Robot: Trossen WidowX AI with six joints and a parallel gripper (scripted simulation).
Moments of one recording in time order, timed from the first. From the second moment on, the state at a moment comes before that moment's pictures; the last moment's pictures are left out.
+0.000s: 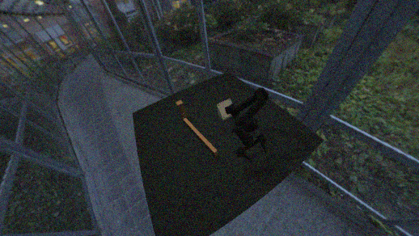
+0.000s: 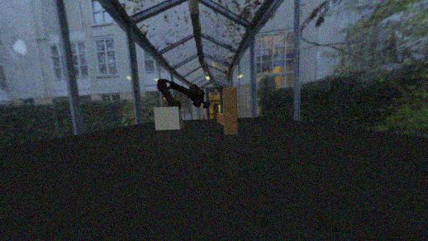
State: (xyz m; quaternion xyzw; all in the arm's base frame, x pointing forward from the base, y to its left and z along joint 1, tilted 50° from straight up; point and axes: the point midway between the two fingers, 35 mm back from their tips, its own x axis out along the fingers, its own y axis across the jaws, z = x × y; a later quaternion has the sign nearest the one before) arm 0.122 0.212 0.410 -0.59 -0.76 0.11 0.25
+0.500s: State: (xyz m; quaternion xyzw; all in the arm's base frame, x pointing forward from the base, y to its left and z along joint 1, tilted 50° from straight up) arm 0.280 0.168 0.320 -0.68 -0.55 0.26 0.40
